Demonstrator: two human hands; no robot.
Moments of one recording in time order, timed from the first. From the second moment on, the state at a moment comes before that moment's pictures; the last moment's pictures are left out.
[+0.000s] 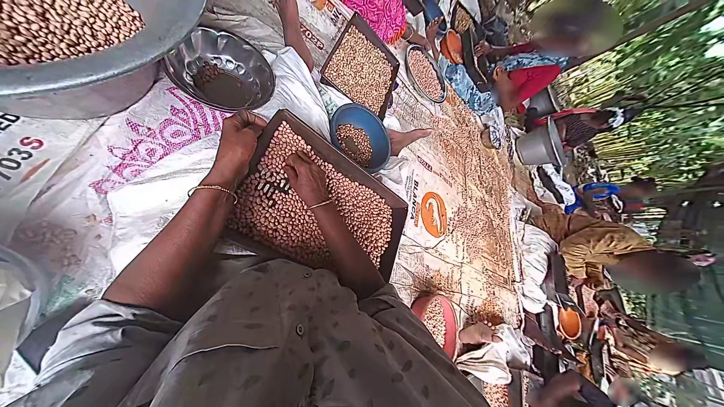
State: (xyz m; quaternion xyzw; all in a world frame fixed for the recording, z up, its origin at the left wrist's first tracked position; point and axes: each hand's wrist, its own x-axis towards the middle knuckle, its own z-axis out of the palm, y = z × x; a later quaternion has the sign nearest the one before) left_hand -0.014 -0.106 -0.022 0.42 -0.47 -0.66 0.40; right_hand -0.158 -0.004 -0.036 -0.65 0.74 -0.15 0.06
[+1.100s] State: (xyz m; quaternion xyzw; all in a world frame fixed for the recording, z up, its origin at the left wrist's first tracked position) left_hand -0.014 -0.106 -0.023 0.42 -0.48 -0.66 0.40; right_hand -0.206 0.059 -0.041 -0.57 0.82 -0.05 -0.08
